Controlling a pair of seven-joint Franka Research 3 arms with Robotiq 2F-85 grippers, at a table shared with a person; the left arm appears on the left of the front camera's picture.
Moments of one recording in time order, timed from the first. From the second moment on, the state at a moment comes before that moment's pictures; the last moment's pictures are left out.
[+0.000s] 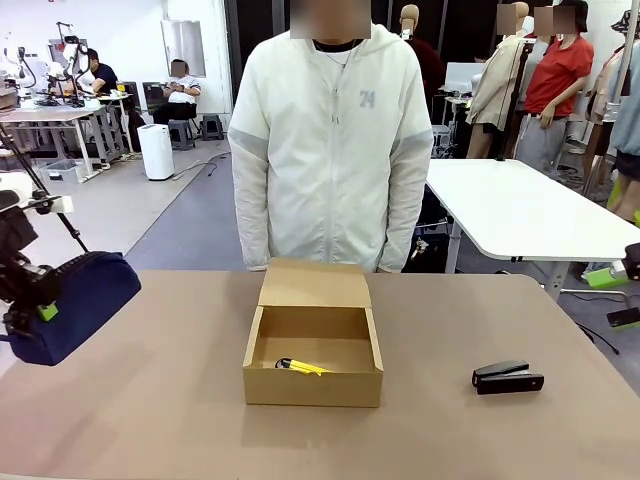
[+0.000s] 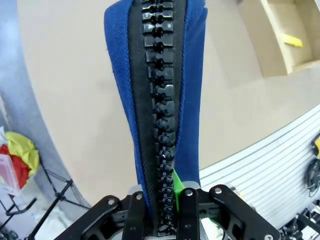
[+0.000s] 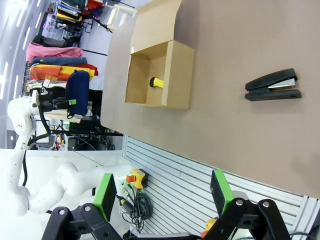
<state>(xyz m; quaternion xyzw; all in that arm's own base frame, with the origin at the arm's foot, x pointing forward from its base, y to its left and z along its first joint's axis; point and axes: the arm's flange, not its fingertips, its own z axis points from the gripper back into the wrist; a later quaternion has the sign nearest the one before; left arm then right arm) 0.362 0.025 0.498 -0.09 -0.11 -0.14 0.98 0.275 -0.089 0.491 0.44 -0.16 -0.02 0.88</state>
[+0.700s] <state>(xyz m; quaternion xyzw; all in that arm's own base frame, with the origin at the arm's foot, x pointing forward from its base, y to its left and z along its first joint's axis) 0.367 -0.102 0.556 -0.08 -0.18 -0.28 0.94 0.275 -0.089 0.491 0.44 -0.16 -0.02 0.88</state>
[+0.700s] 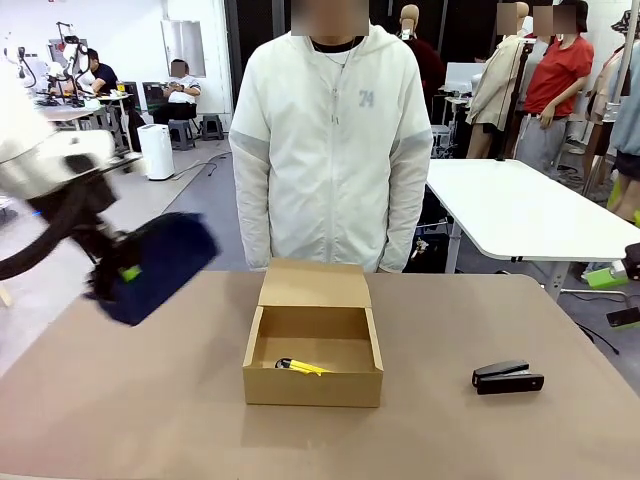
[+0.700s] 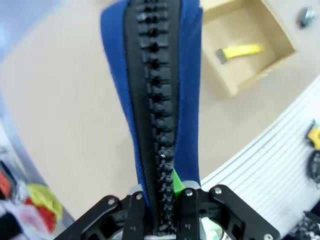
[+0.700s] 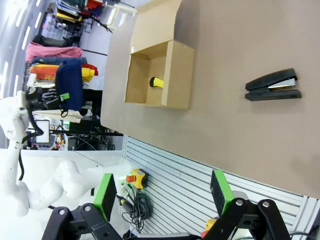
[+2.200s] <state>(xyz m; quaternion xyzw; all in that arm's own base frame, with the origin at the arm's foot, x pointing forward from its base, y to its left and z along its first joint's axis) 0.458 -0.331 0.477 -0.01 -0.14 -0.64 0.75 0.275 -0.089 0.491 0.44 -0.16 -0.02 0.88</state>
